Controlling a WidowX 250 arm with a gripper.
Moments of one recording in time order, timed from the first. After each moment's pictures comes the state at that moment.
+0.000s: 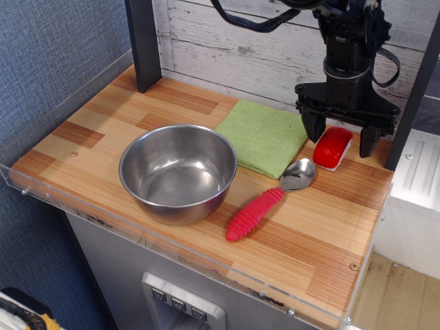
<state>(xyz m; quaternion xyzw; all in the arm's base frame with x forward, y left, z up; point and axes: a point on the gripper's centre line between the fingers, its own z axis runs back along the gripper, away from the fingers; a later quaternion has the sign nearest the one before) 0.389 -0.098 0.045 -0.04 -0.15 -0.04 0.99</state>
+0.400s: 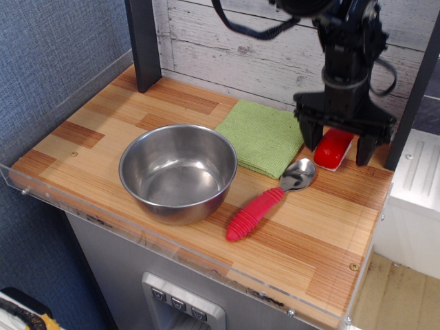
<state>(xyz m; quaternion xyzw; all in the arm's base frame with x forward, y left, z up) 0.383 -0.096 0.029 -0.04 -0.13 -0.04 0.99</state>
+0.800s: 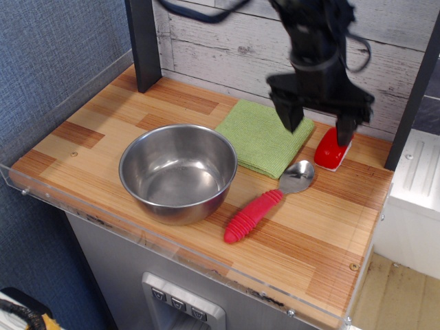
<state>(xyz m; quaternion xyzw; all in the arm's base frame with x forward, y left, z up) 0.359 -0.072 0.082 -0.06 -0.20 -0.04 0.98</state>
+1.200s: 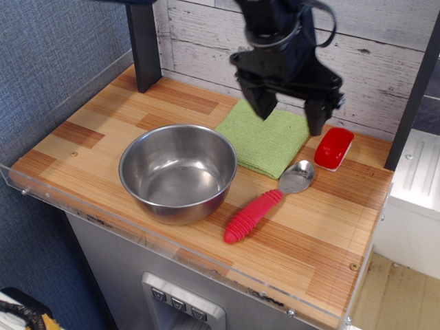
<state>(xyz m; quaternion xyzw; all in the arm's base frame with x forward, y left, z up) 0.323 -0.052 0.105 -0.06 -0.20 -0.07 0.98</state>
